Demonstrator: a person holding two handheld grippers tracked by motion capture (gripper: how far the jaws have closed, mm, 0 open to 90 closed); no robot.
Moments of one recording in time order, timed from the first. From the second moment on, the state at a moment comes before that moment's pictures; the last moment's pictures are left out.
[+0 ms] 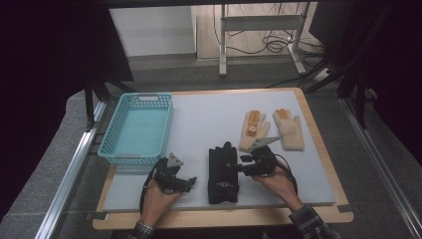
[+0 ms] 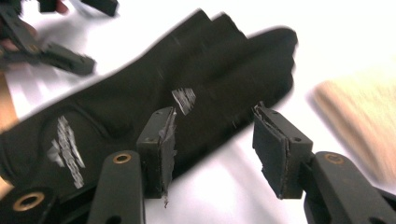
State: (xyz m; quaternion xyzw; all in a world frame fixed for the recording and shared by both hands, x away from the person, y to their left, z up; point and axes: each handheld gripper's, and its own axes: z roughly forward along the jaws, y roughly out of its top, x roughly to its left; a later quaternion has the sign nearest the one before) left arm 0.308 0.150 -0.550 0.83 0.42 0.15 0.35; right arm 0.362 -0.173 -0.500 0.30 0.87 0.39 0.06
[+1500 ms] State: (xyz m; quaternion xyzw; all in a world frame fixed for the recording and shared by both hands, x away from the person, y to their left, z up) left arm 0.295 0.198 -0.553 0.81 0.46 0.16 0.34; right arm 0.328 -0.087 -0.533 0.19 0.90 0.39 0.03
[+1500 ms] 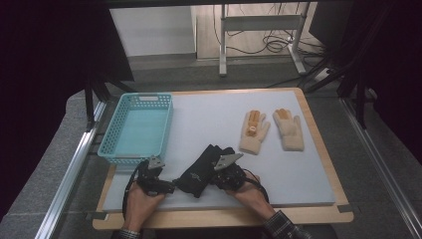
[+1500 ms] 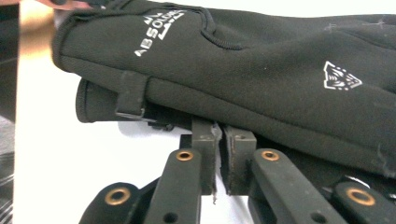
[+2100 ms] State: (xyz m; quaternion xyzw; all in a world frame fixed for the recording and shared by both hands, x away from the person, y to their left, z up) left arm 0.295 0.198 -0.553 0.80 0.46 0.16 0.34; right arm 0.342 -0.204 -0.521 0.31 0.85 0.40 0.12
